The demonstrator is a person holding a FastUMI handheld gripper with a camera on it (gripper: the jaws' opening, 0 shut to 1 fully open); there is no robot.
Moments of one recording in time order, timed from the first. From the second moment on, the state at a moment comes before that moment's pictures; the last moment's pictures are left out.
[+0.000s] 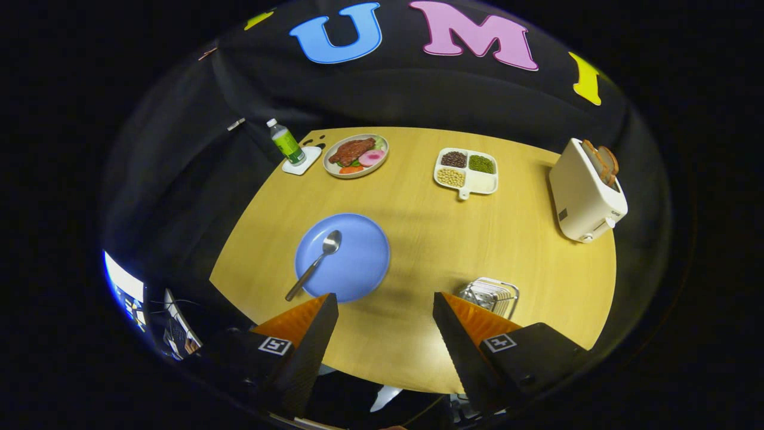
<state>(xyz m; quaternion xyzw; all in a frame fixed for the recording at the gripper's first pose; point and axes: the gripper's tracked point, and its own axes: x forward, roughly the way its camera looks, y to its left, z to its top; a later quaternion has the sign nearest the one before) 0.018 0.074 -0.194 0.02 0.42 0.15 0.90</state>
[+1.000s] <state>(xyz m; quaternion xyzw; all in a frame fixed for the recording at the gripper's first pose) 0.065 0.224 -0.349 0.07 0.53 0.12 0.83</state>
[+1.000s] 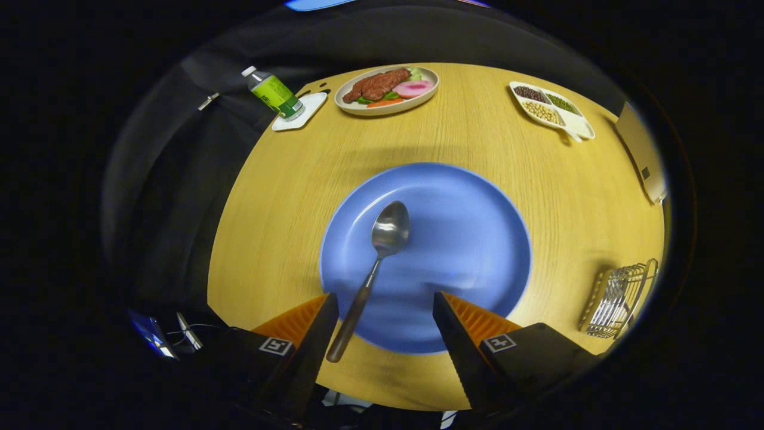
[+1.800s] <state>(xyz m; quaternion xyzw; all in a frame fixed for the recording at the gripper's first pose) 0.069 0.228 -0.385 0.08 0.57 0.11 0.81</state>
